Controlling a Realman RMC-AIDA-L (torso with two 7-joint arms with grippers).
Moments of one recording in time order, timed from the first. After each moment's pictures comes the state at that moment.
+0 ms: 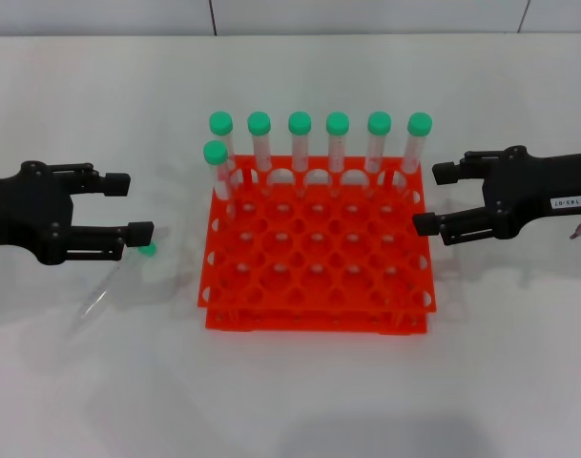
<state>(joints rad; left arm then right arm) -0.42 -2.02 0.64 1.02 2.10 1.81 -1.56 0.49 2.00 -1.12 -0.96 -1.84 -1.45 1.68</state>
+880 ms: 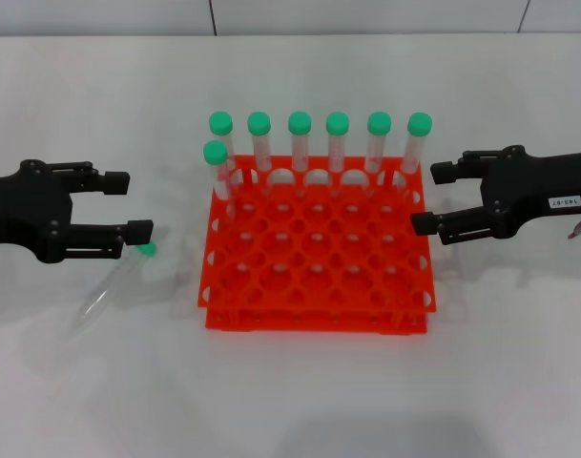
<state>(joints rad) -0.43 -2.02 0.64 1.02 2.10 1.81 -1.57 0.49 2.01 -1.12 -0.96 -1.84 -1.45 1.68</state>
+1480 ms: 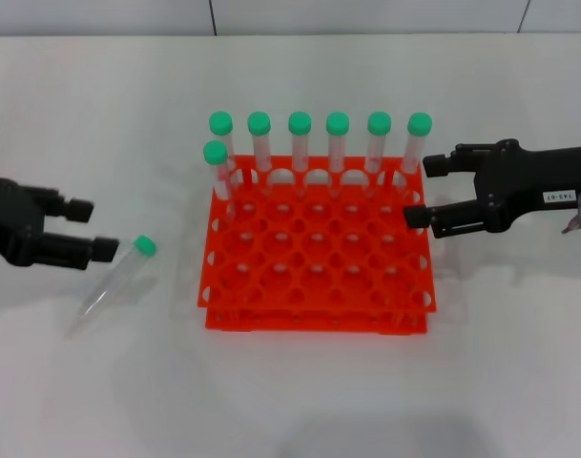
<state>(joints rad) -0.49 -1.97 0.65 1.06 2.31 1.83 -1.79 0.49 2.01 -1.13 -0.96 -1.81 -1.45 1.68</state>
